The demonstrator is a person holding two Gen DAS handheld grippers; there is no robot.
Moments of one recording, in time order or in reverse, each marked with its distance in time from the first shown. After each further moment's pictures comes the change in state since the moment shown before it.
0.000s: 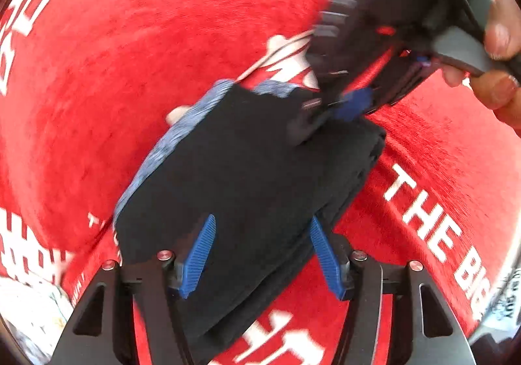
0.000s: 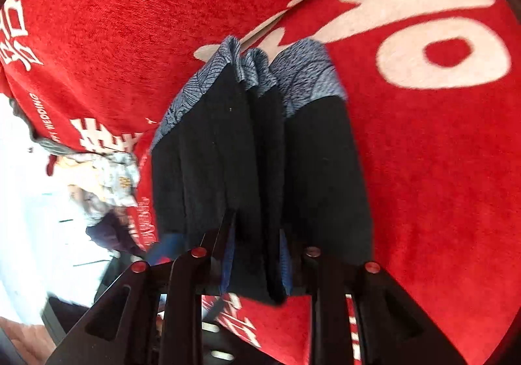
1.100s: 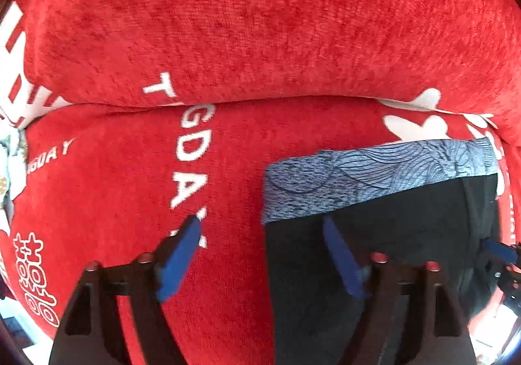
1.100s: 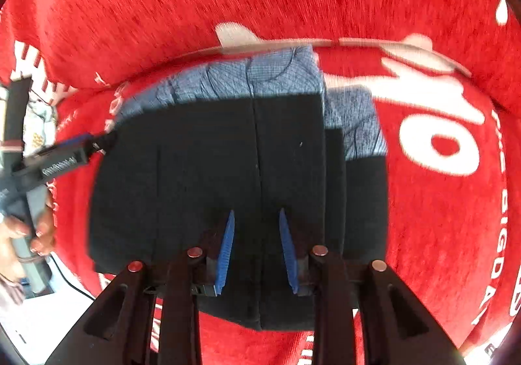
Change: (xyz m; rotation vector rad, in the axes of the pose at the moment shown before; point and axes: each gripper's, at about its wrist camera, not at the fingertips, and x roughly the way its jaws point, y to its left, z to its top) left arm 0.120 0.226 -0.055 -0.697 0.283 -0.053; right arm 0.054 0.079 -0.005 -0.269 -0.073 -0.406
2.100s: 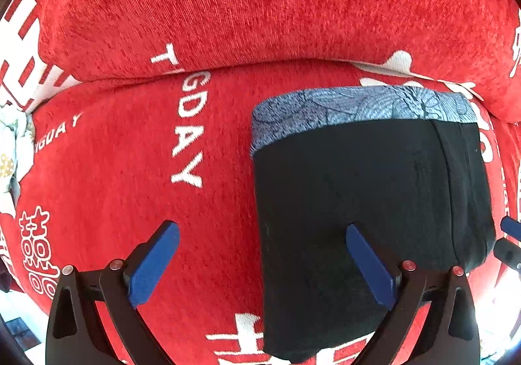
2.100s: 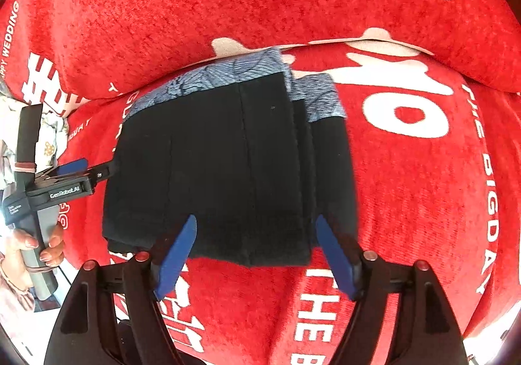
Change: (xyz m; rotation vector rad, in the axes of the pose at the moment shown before) left arm -0.026 -0.017 -0.044 0.029 0.063 -0.002; right arm -0.052 -0.016 -0.031 0.052 -0.025 -0.012
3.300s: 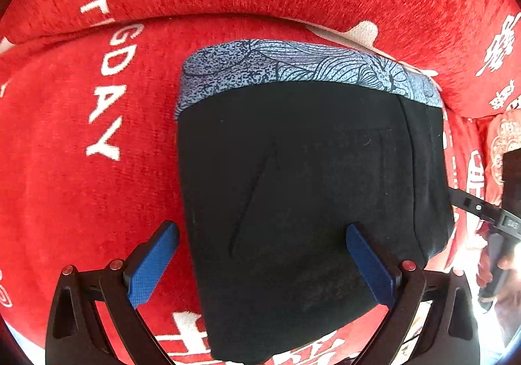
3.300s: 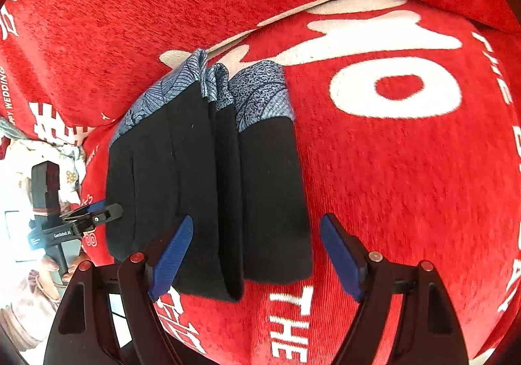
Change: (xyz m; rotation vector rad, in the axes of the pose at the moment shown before) left arm 0.038 -0.004 -0.003 -0.024 0.140 -0.331; right arm 0.040 -0.079 0.031 0.129 0.087 0.241
